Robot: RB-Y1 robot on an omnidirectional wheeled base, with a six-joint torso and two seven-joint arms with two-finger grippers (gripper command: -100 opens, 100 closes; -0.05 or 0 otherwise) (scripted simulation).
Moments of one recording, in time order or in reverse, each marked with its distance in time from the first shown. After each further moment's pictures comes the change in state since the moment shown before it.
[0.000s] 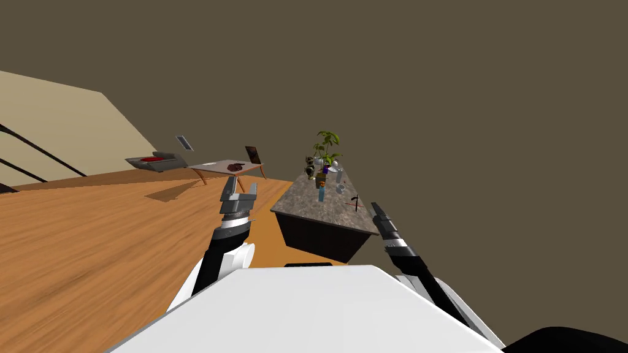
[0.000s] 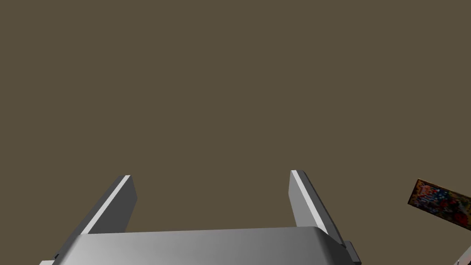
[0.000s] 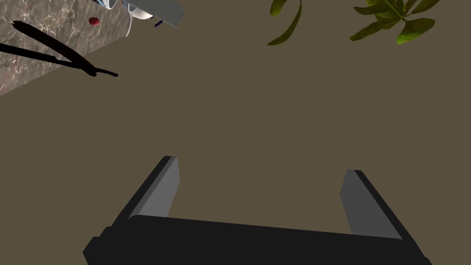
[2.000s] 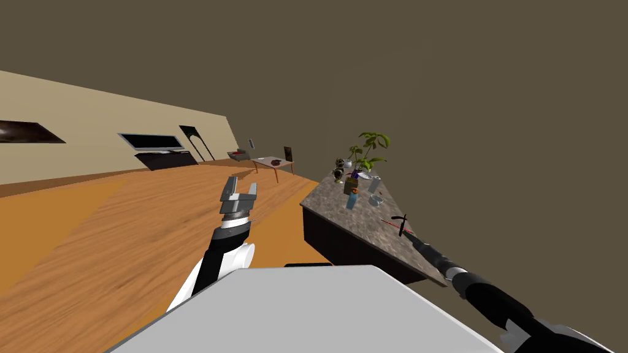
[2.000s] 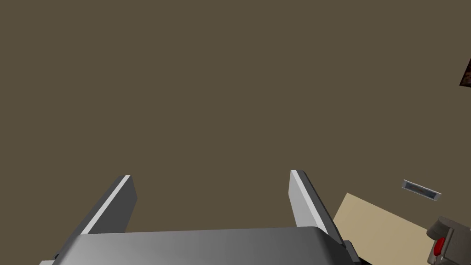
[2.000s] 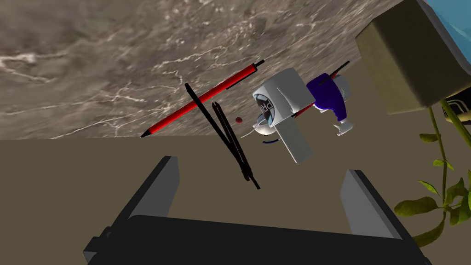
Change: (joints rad) left arm 0.000 0.000 0.000 0.000 0.000 0.000 0.000; right arm 0.292 -0.491 -0.172 0.266 -0.092 0.326 -0.056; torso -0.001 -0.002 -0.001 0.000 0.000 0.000
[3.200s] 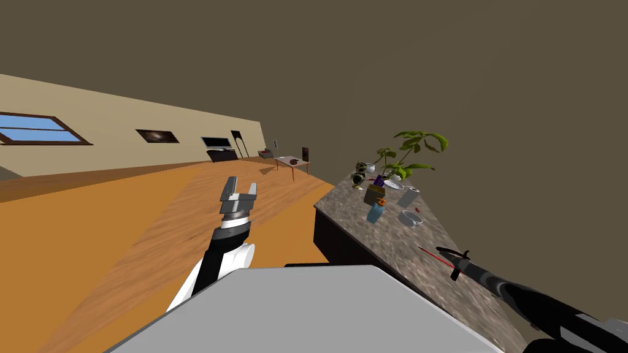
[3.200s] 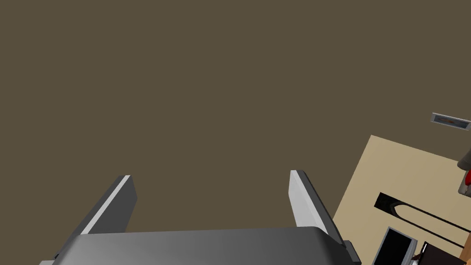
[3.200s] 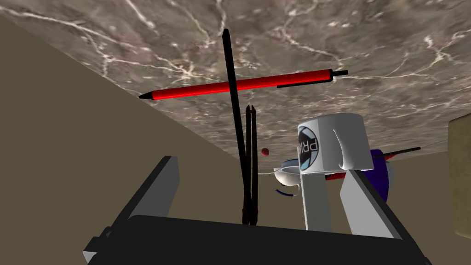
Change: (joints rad) left arm 0.000 0.000 0.000 0.000 0.000 0.000 0.000; right arm 0.129 -0.301 -0.022 0.173 -0.044 0.300 -0.047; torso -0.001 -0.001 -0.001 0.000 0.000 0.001
